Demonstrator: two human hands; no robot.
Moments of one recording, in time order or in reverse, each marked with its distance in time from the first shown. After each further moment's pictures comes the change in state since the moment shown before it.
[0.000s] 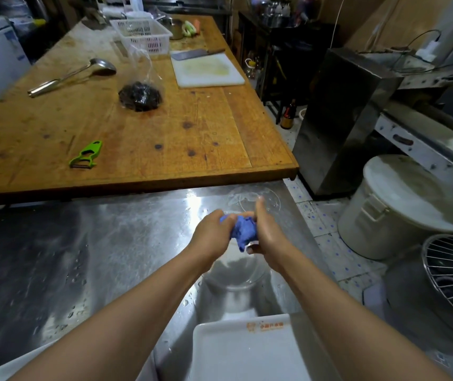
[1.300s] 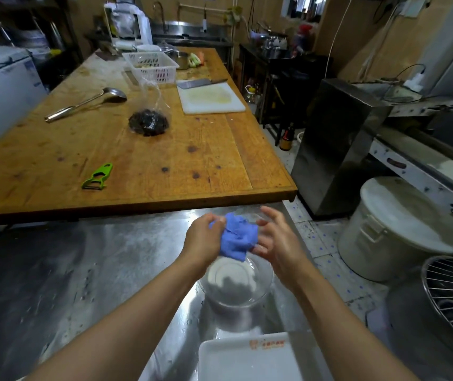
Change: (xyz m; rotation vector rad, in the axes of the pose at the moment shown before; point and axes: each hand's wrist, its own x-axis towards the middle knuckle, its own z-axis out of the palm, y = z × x) left_hand -0.008 0.026 -0.026 -0.092 0.180 0.108; right_hand -0.043 -0.033 -0.014 0.242 -0.018 -0.184
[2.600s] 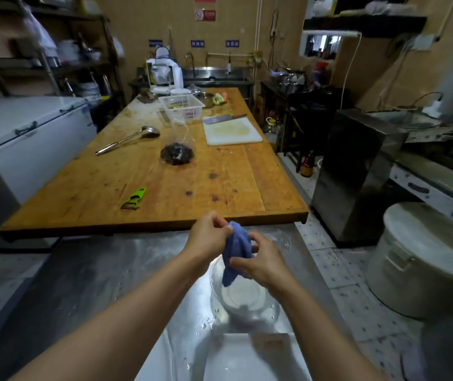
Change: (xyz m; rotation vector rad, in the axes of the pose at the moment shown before) left_hand -0.049 0.059 -0.029 0.064 0.097 0.020; right_hand -0.034 -0.010 0.024 -0.526 -0.073 -0.119
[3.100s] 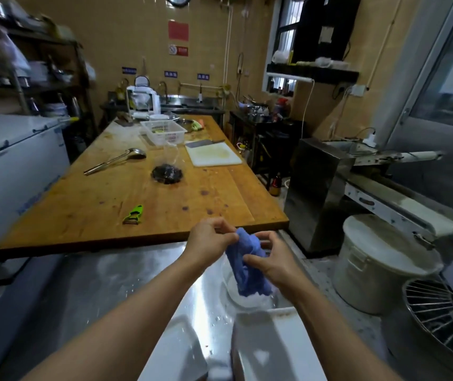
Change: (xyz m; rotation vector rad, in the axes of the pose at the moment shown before) left_hand -0.061 0.004 -0.090 0.036 -0.157 0.318; right_hand -0.097 -0.062 0.030 0.069 0.157 -0.066
